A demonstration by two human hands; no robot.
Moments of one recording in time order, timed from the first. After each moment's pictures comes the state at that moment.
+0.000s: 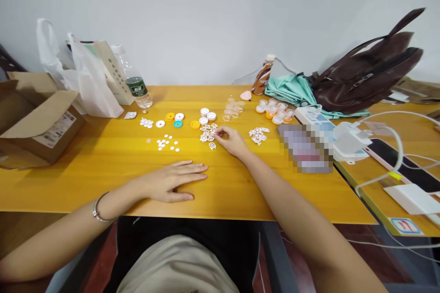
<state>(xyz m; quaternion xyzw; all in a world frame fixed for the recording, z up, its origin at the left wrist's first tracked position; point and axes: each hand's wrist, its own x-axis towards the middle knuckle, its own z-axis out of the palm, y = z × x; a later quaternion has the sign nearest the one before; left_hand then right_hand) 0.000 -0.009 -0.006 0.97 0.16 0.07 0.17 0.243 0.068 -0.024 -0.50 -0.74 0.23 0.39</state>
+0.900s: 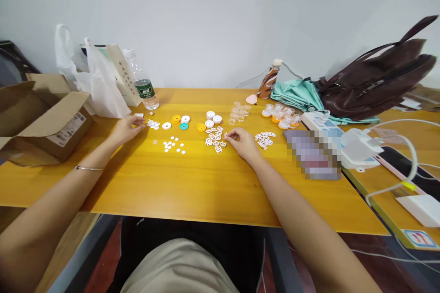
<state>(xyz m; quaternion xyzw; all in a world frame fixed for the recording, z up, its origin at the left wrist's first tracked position) -0.151 0.122 -0.004 0.72 0.63 0.29 0.07 0.257 0.076 -0.032 -0.56 -0.71 0.17 0.39</state>
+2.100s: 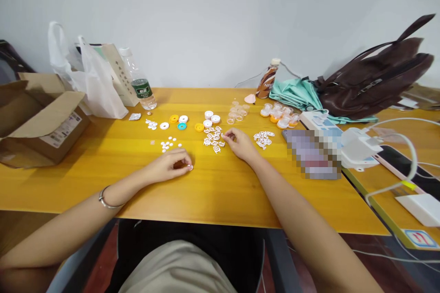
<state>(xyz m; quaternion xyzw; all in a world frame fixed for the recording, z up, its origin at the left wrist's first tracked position) -0.011 0.020 -0.010 0.90 0.31 0.21 0.24 0.254 0.072 -0.026 -0.55 -0.73 0.19 0.35</state>
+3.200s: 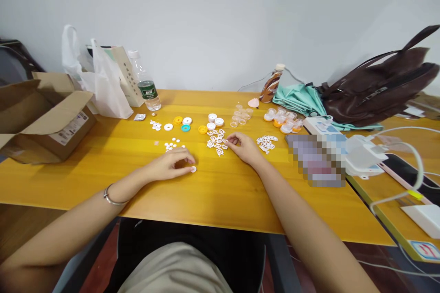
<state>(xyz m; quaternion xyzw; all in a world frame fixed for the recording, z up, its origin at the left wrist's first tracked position) -0.016 0.024 -0.004 0.91 0.29 0.23 0.22 0.259 0.073 -0.027 -0.53 -0.74 0.20 0.34</state>
